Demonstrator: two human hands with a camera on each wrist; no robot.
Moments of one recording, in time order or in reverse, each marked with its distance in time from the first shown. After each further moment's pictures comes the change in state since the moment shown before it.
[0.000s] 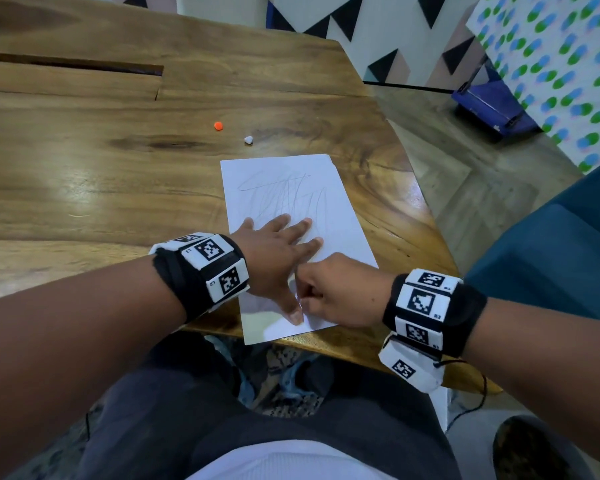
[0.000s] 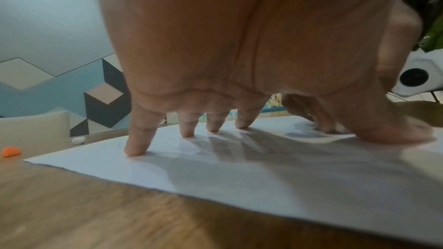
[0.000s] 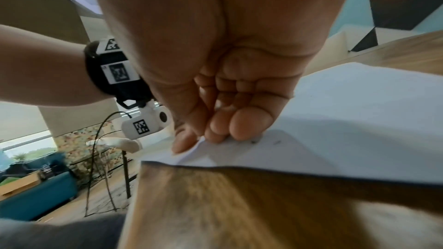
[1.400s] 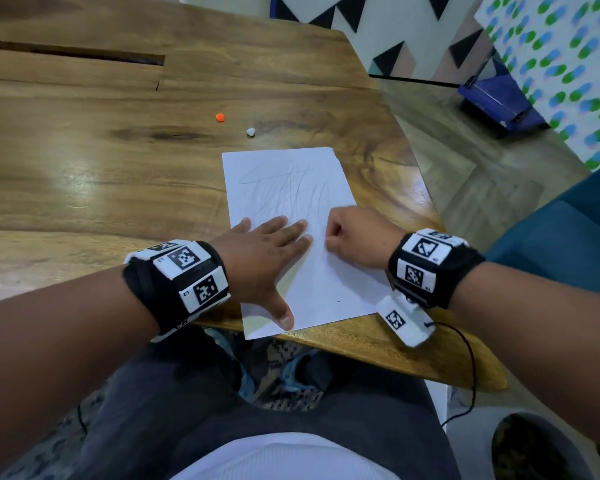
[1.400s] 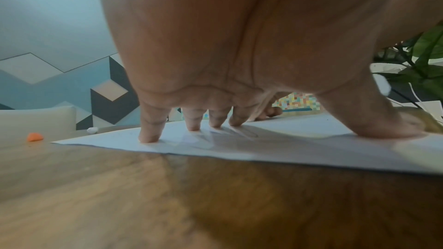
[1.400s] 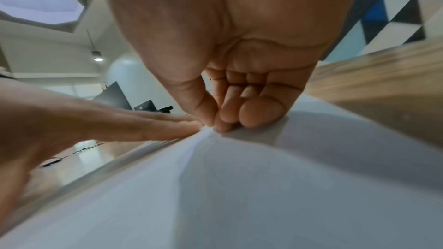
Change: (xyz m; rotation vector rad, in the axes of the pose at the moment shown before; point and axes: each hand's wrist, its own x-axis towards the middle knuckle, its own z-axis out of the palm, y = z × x) left_hand -0.018 -0.007 0.014 0.029 0.060 0.045; right_hand 0.032 0.047 -0.025 0.048 0.188 0.288
